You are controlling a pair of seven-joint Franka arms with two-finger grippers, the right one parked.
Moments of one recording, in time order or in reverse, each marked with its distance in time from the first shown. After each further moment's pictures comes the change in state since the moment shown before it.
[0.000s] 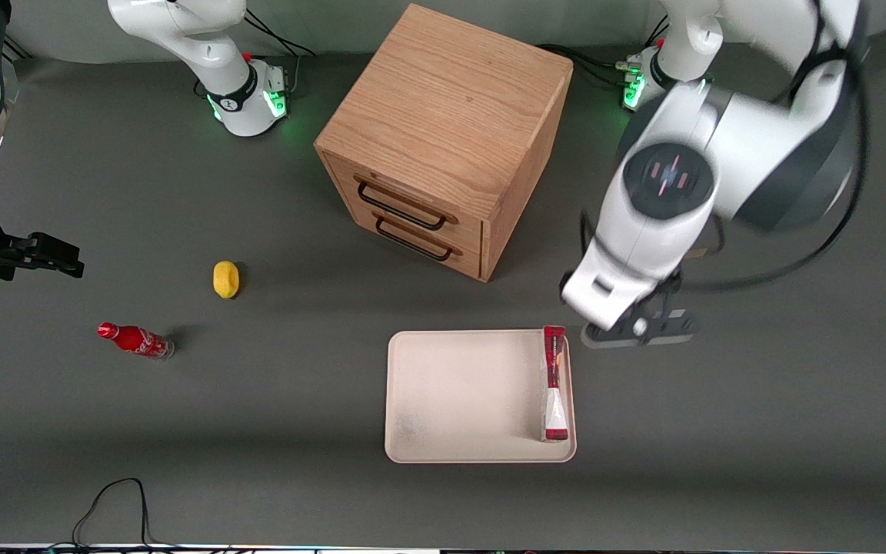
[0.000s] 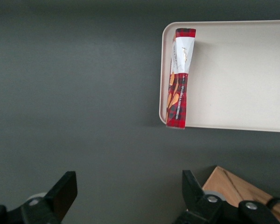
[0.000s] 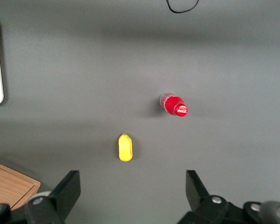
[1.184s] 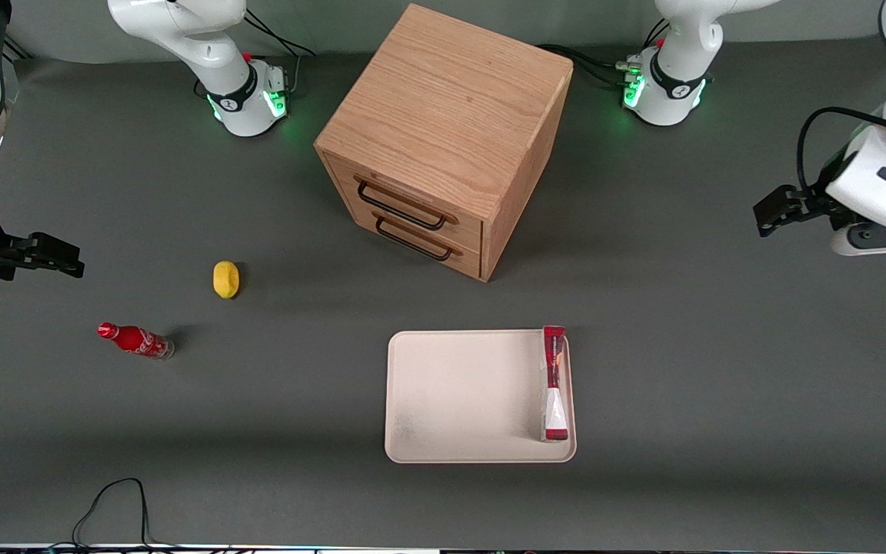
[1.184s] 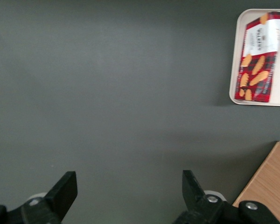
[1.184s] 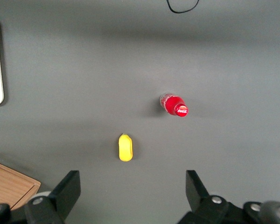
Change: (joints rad) arm 0.402 -0.496 0.096 -0.562 -0.215 0.150 0.434
